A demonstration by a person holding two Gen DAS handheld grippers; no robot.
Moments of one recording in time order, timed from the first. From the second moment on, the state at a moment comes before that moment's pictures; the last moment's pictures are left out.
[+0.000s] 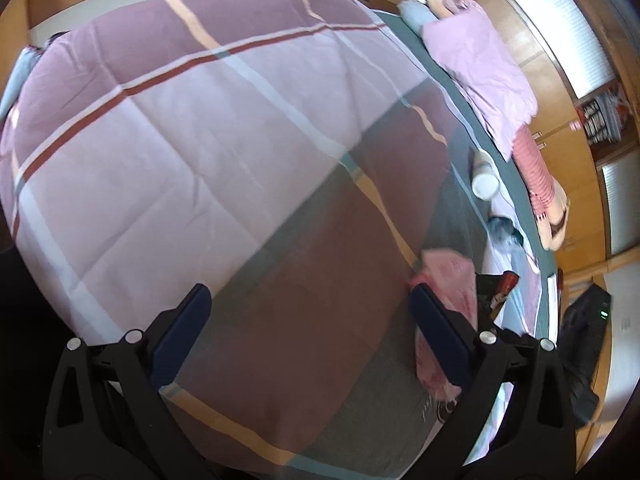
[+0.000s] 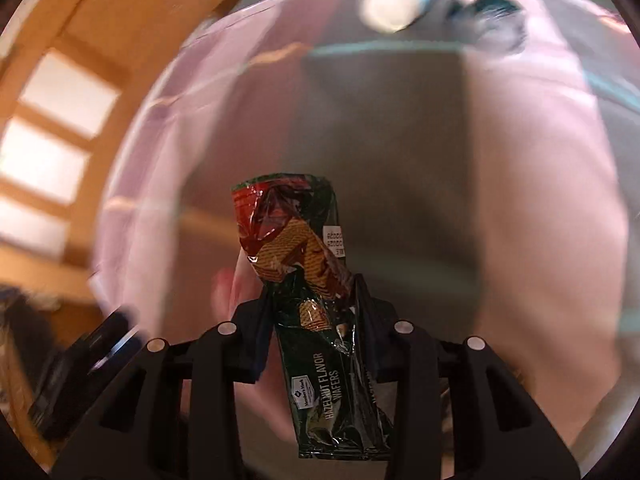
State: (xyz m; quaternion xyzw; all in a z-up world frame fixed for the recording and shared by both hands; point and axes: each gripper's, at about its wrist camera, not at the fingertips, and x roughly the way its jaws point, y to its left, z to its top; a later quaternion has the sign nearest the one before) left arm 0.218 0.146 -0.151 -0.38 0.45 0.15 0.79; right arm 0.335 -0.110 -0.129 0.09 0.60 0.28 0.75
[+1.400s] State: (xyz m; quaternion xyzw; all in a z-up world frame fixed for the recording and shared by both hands) left arm 0.169 0.021 -0.114 -0.15 0.39 -0.08 0.90; right arm 0.069 -0.285 -0.017 0.15 0.37 0.08 0.91
